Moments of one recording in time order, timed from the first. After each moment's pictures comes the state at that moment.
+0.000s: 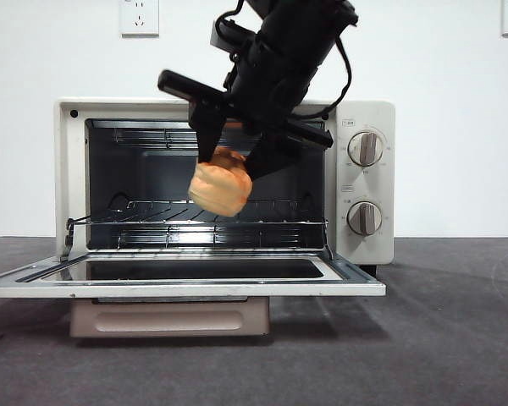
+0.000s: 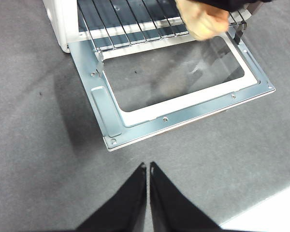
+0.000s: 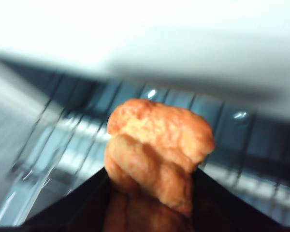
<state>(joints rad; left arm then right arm) -0.47 0.50 0.78 -0.99 0.08 -0.21 0.77 1.74 1.22 -0.13 0.11 0.49</state>
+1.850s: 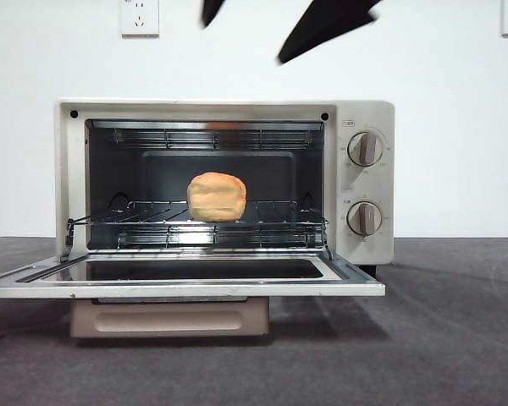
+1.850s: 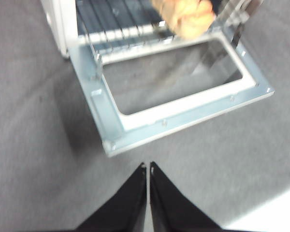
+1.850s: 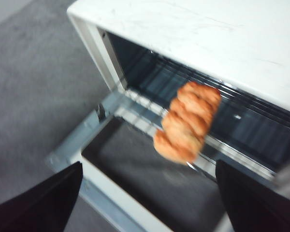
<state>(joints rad) -0.47 0.50 0.78 -0.97 0.08 -0.20 0.84 1.32 1.23 -0.53 0.02 0.23</state>
